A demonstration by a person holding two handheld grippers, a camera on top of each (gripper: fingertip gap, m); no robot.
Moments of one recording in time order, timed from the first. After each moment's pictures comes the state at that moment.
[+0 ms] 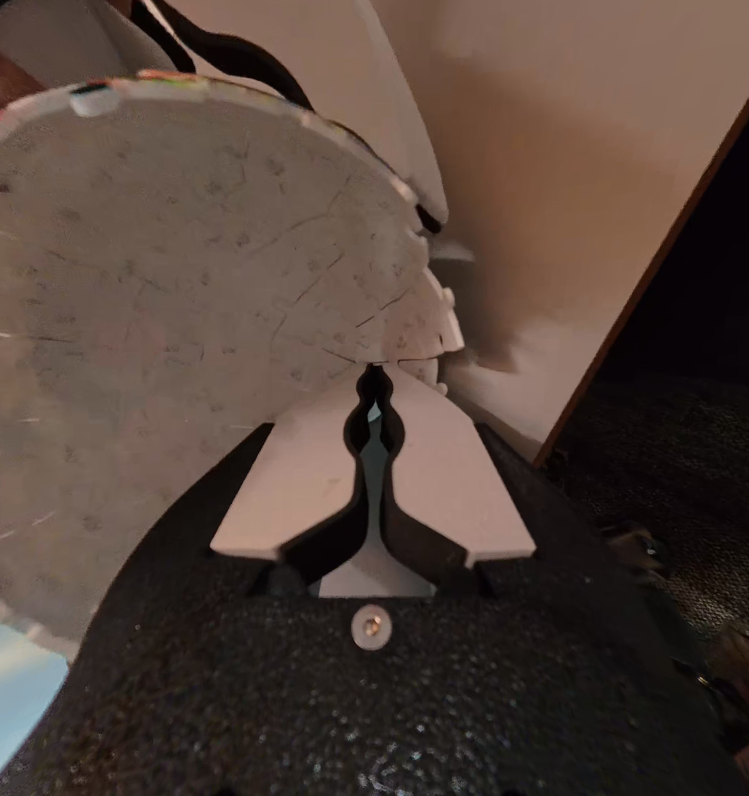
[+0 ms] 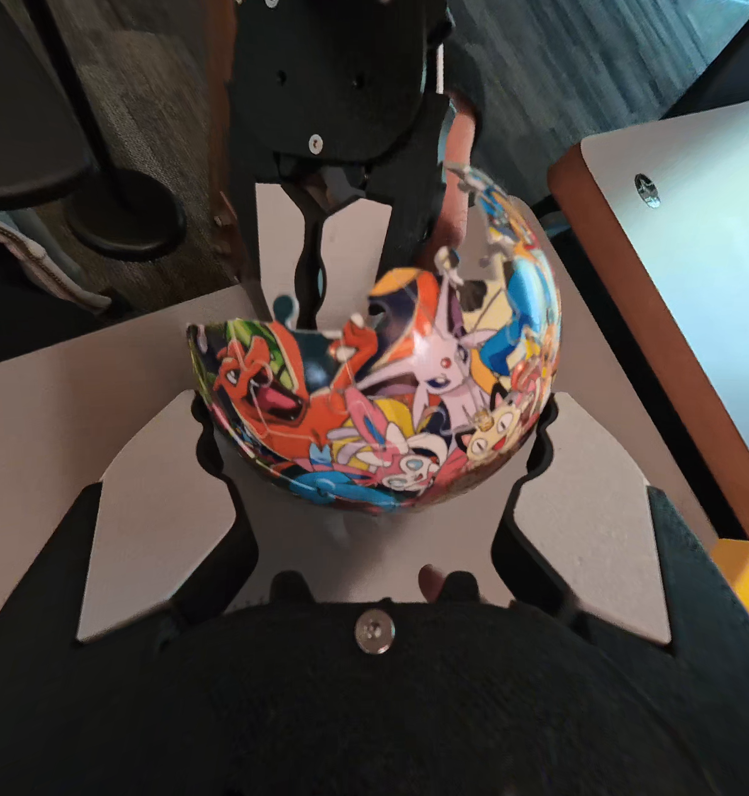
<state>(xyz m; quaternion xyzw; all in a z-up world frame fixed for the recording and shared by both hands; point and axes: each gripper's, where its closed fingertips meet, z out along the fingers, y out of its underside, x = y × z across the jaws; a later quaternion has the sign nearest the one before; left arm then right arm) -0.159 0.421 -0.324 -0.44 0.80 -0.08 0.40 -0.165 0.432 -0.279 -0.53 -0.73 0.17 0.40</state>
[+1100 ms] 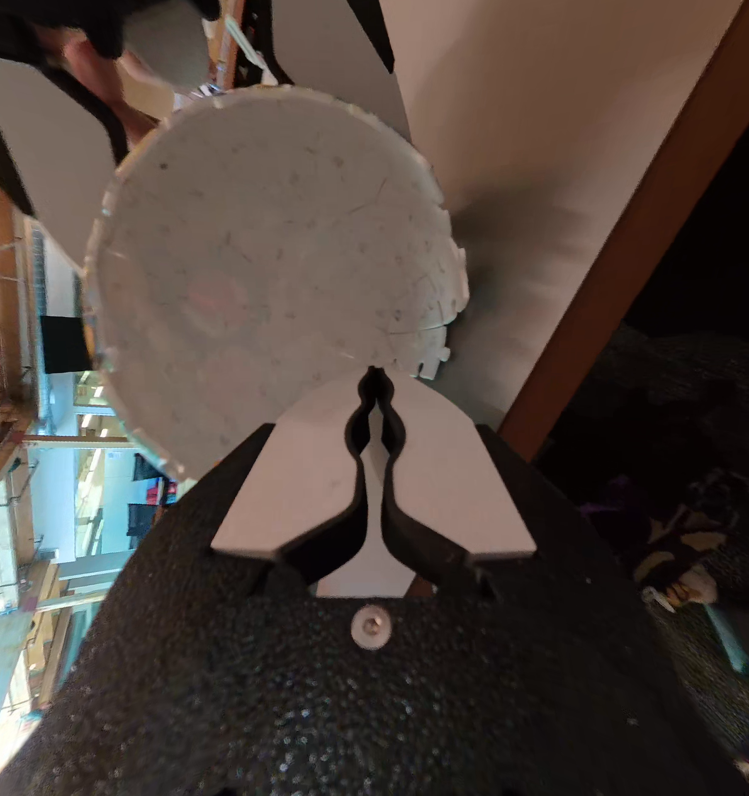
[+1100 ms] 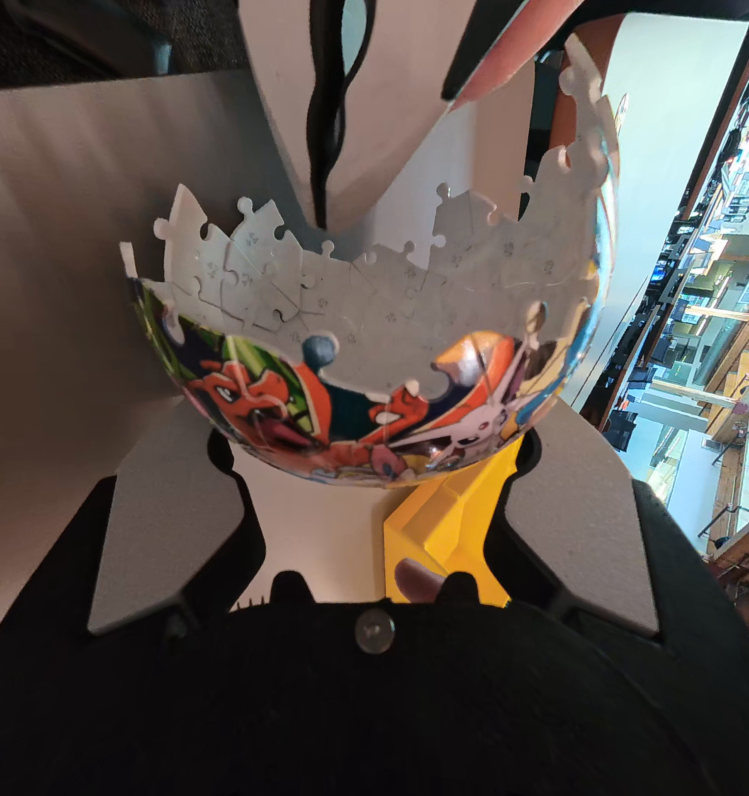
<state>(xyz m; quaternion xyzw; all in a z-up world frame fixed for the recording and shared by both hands) -0.181 0.418 -0.303 -0.39 0.74 0.04 0.54 -0.141 0.443 -0.280 -0.46 -0.79 -0.19 0.36</state>
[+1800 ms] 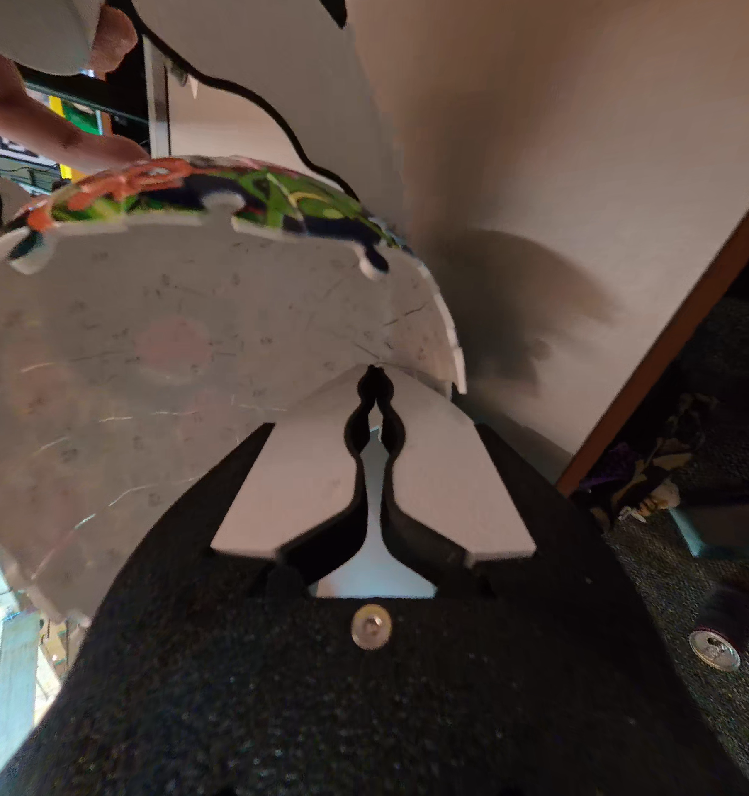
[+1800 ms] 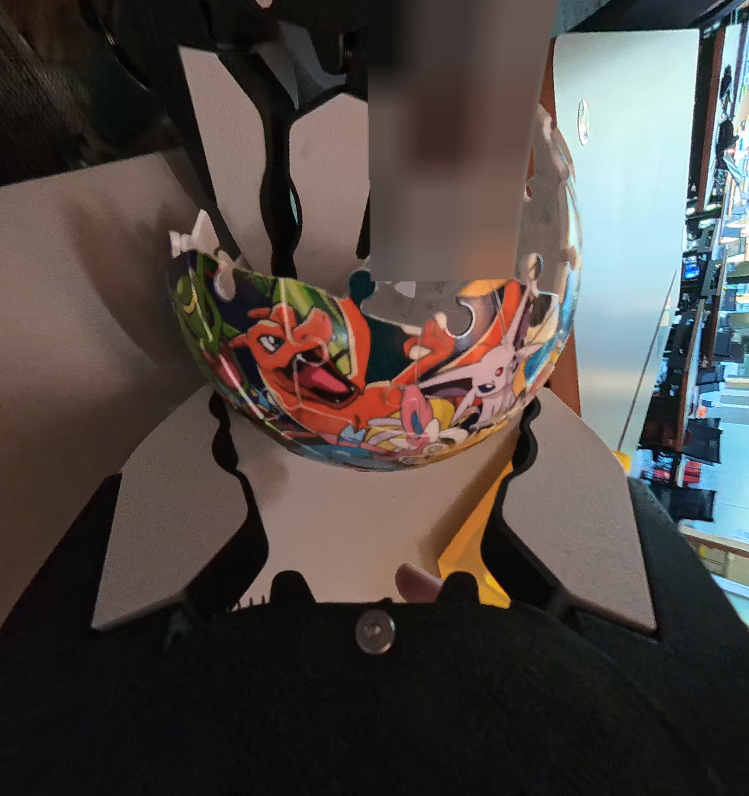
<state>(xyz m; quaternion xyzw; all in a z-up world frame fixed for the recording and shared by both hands) -0.157 0.433 -0.321 -0.40 0.80 0.09 0.45 -0.142 0.443 -0.282 -0.51 -0.75 -0.08 0.42</state>
